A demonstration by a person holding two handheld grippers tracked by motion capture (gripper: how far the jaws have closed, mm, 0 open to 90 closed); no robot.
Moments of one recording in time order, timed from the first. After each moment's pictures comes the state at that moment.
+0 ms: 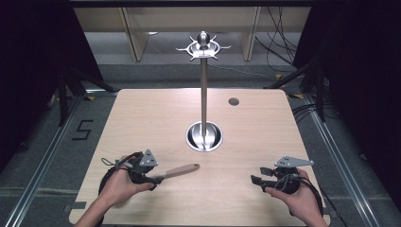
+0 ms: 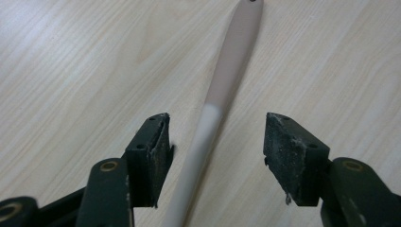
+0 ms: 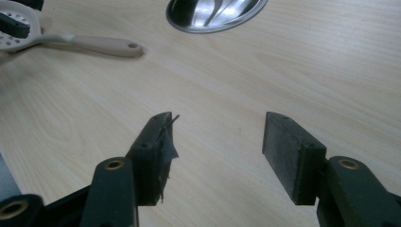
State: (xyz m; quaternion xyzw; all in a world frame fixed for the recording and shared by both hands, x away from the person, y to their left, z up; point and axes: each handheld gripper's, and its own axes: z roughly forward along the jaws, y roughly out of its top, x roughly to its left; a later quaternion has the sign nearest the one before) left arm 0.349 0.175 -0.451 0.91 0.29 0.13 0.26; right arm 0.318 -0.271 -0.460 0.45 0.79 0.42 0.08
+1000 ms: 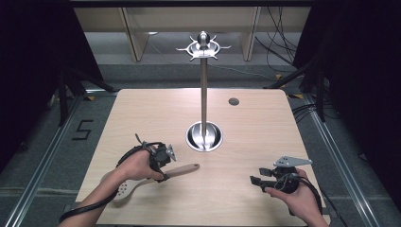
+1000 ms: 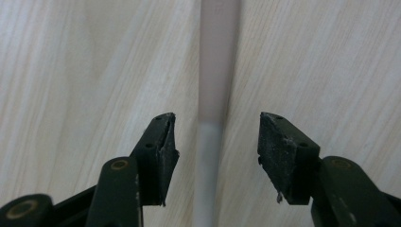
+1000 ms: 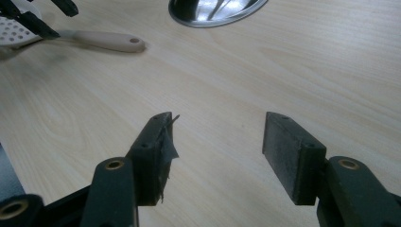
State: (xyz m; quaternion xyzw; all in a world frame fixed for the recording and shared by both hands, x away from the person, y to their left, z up) left arm 0.400 0.128 -0.454 0.98 0.17 0.04 0.12; right arm 0.321 -0.272 -0.463 0.44 0.79 0.41 0.07
